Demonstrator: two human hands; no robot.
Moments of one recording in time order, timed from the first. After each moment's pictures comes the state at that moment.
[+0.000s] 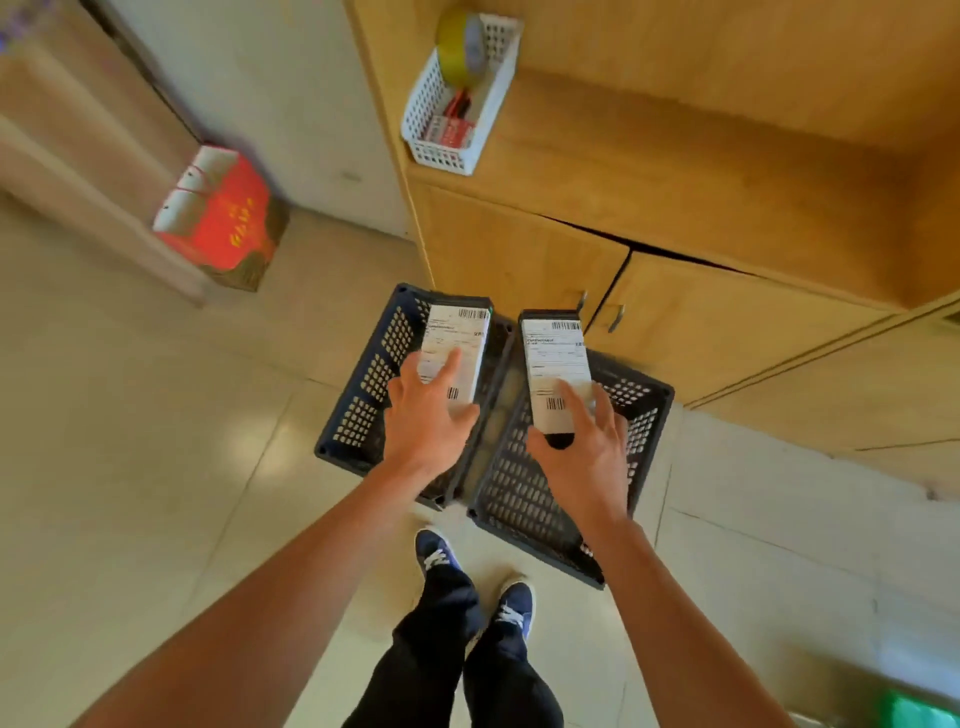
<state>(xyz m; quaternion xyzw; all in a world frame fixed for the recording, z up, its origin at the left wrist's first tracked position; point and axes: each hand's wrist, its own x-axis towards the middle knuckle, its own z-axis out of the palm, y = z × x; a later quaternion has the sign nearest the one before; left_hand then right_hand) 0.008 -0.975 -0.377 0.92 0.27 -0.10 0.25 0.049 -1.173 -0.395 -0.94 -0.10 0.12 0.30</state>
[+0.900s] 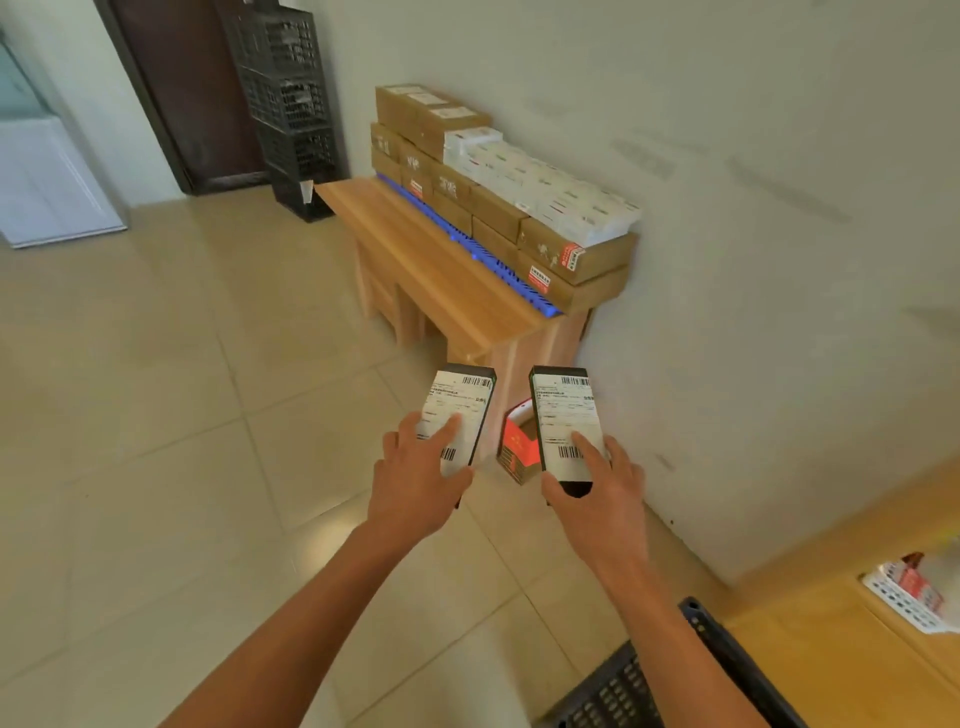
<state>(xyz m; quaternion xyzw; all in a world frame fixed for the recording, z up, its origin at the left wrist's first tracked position) -0.299 -0.410 -0.153 0.82 0.51 0.11 0.22 -0.117 -0.540 -0.157 -0.85 -0.39 0.12 0.32</state>
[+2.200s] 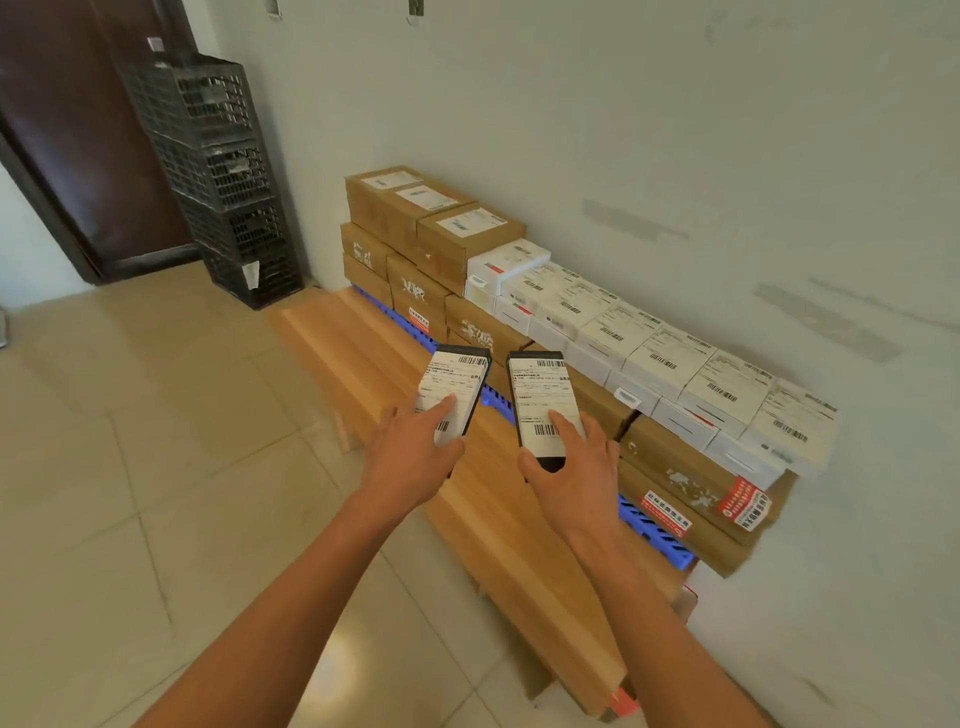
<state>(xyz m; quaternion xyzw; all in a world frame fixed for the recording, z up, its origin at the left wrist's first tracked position) -0.122 0.337 -0.107 0.86 0.44 0.12 0.21 0.026 0.195 -0.120 -0.86 -0.36 0.08 0.34</state>
